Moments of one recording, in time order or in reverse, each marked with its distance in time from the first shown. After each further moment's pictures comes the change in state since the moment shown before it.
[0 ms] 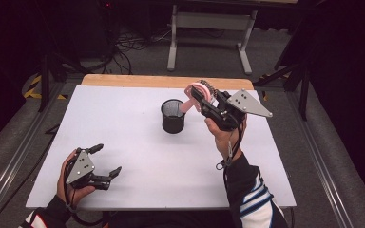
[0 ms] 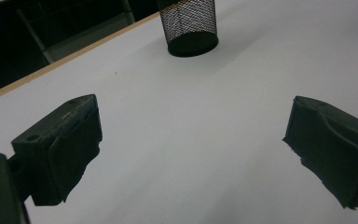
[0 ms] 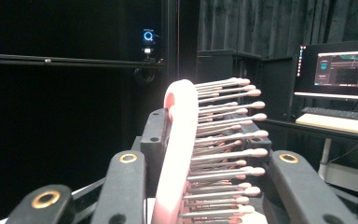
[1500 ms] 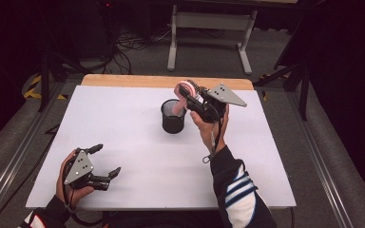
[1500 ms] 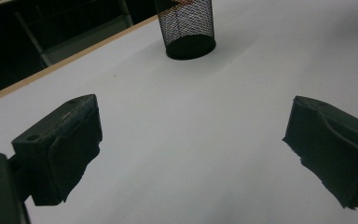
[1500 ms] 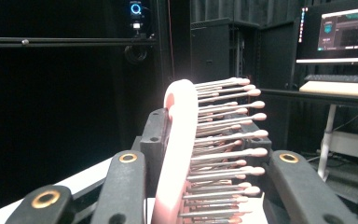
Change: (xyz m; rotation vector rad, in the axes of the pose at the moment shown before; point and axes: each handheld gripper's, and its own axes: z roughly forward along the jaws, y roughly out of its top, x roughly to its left) left arm 0.001 0.001 -0.002 -0.009 -0.011 0.002; right arm -0.008 -0.038 0.051 0.086 -0.026 0.073
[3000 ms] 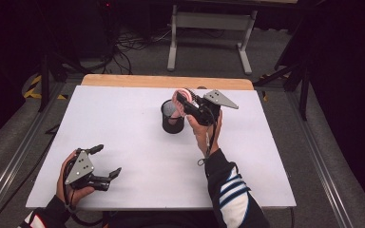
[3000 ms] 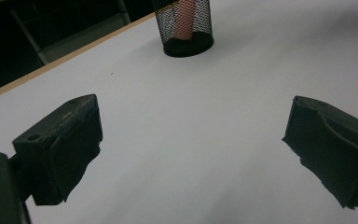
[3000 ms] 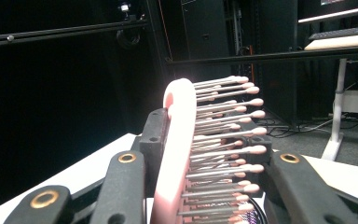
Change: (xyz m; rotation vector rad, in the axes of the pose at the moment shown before) left arm 0.000 -0.001 0.001 0.011 -0.008 0.008; right arm -0.013 -0.042 0.018 0.069 -0.012 0.131
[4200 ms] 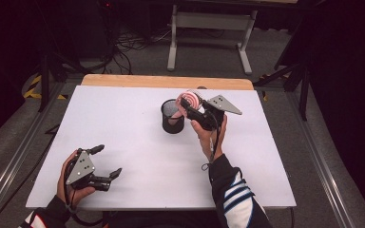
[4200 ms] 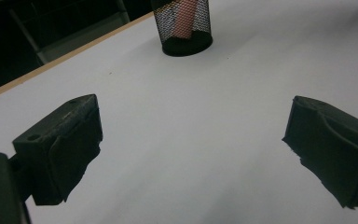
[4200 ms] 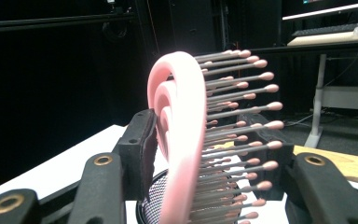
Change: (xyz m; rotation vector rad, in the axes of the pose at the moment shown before) left arm -0.001 0.000 0.001 0.006 -0.001 0.002; right arm -0.006 -0.011 -0.014 0.015 -0.055 -0.029
